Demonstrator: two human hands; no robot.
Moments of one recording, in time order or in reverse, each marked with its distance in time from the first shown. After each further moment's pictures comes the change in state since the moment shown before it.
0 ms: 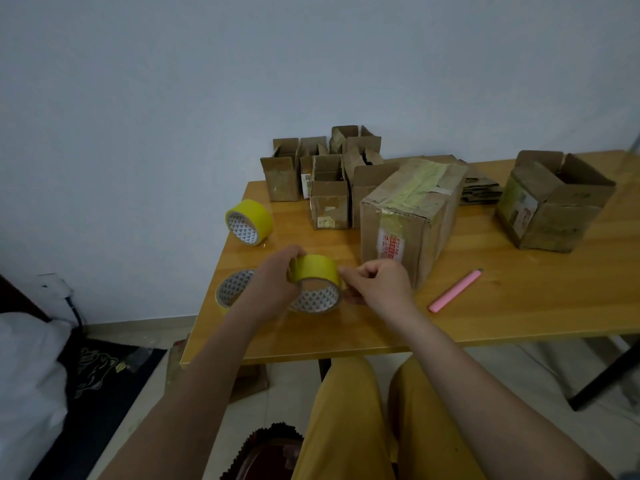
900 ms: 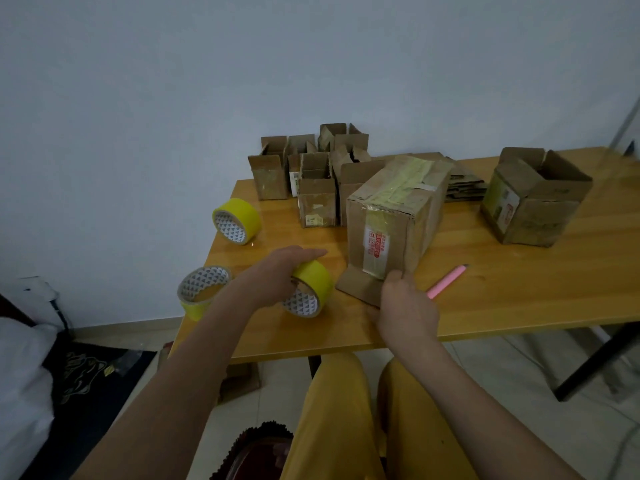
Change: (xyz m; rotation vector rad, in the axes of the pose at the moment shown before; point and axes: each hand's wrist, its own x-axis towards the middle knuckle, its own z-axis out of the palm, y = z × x) left_hand 0.020 0.018 -0.002 0.295 -0.350 0.038; right_hand -0.030 0.018 -0.022 -1.085 0.196 0.018
